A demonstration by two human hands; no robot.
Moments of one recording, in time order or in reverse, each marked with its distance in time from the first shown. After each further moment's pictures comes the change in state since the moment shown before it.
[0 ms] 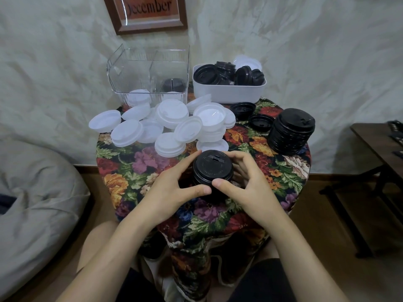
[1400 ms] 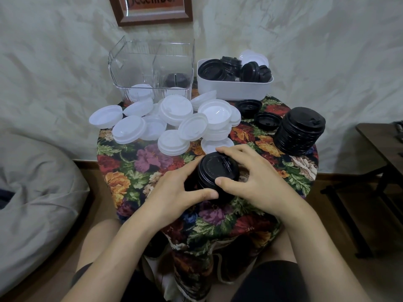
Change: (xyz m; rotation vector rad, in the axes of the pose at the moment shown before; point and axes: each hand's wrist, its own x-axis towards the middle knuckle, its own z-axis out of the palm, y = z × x) left_hand -0.002 0.001 -0.001 0.138 0.000 0.026; right_hand 0.024 -0.024 -0.015 -0.421 -0.181 -0.006
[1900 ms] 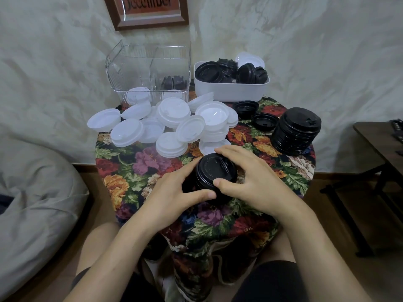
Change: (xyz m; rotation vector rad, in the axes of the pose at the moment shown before) left_hand 0.000 0.000 0.000 0.016 -0.007 0.012; right_hand 0.000 -0.001 -0.002 -0.066 -0.008 -0.025
